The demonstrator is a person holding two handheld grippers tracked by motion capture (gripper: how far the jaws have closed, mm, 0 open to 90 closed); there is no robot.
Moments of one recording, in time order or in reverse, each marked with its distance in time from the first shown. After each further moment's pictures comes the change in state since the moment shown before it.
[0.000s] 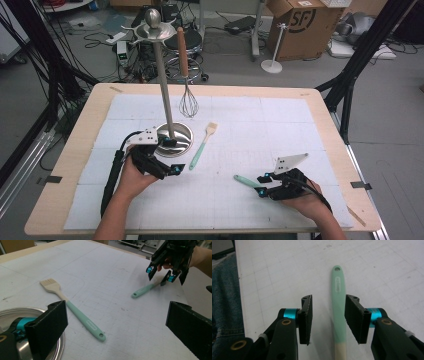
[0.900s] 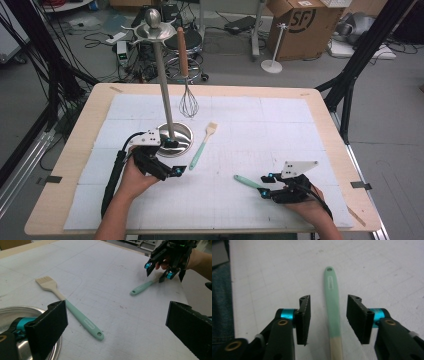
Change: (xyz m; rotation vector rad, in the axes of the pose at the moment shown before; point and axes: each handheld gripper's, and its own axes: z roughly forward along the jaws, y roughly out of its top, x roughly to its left) left arm -0.001 -0.002 0.005 0.022 -0.010 0.003; right arm 0.001 -0.022 -0.001 -0.091 -0.065 0.023
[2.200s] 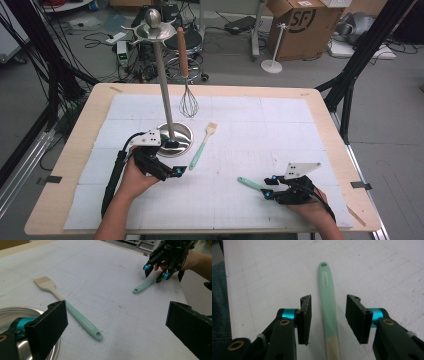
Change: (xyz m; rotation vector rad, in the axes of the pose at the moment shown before) left arm 0.000 0.000 0.001 -0.004 -0.010 0.003; right arm -0.004 -0.011 -0.005 -0.010 0.001 0.045
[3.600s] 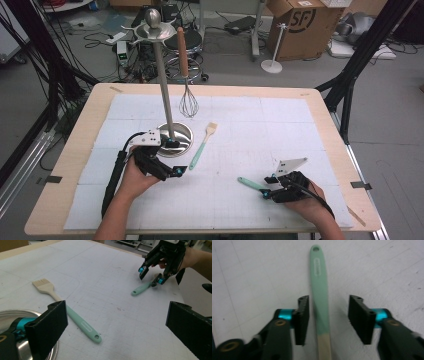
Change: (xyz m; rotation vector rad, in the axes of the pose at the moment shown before) left arm -0.002 0.002 0.000 -0.013 -0.006 -0.002; right arm 0.004 0.019 0.011 0.223 -0.094 -0.058
